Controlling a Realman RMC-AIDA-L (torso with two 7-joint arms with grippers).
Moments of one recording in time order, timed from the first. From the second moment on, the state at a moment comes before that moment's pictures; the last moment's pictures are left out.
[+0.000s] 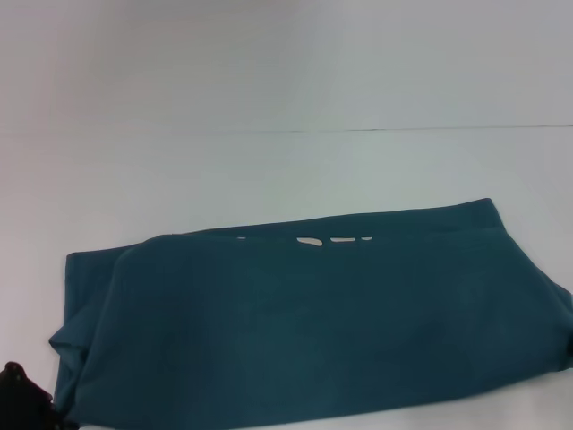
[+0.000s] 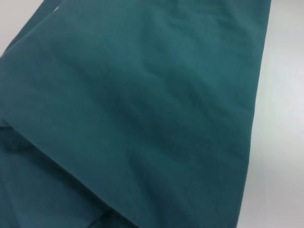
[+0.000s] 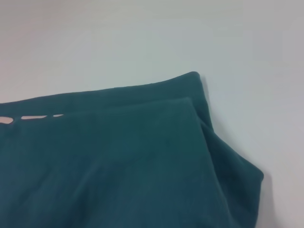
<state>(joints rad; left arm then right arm) -0.21 -2.18 0.97 1.52 2.56 1.75 -1.65 -0.37 2.11 -1.68 -1.85 -2.63 -0.83 2.93</state>
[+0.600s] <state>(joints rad) -0.21 -2.18 0.98 1.51 2.54 1.73 -1.65 -0.25 2.10 -1.65 -1.82 -2.64 -0.98 2.97</state>
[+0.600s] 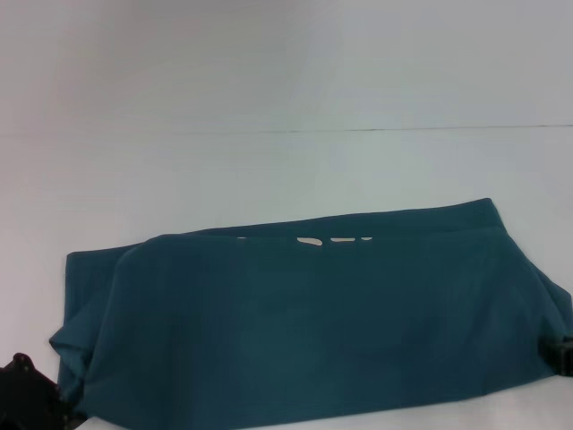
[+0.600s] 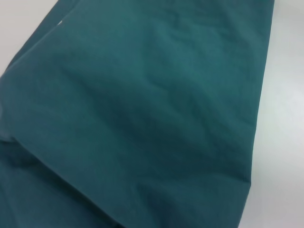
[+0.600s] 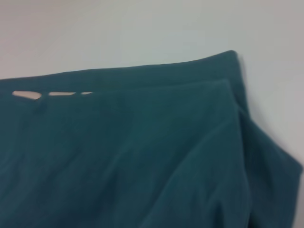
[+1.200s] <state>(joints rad) -0.23 -2.18 0.97 1.51 2.53 1.70 -1.67 -0.04 2.10 -1.59 -1.84 -2.64 -0.98 2.97</state>
